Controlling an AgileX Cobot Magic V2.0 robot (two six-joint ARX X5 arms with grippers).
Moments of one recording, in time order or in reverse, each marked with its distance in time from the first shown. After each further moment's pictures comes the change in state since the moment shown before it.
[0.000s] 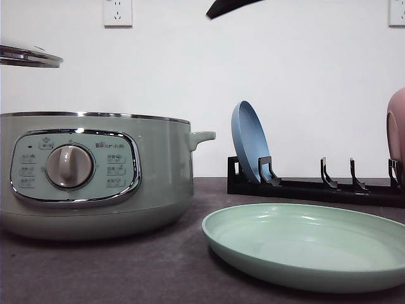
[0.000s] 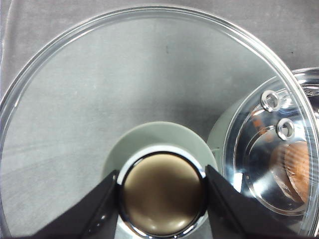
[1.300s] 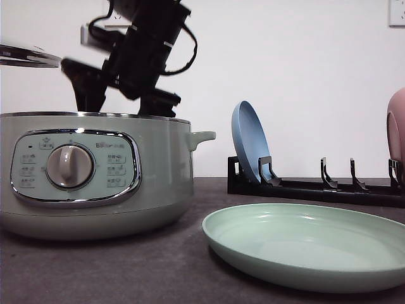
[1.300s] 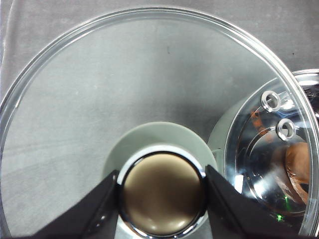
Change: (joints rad) left_arx 0.006 0.000 0.000 0.002 0.002 0.000; right_arx 0.132 0.712 0.474 0.059 0.321 0.051
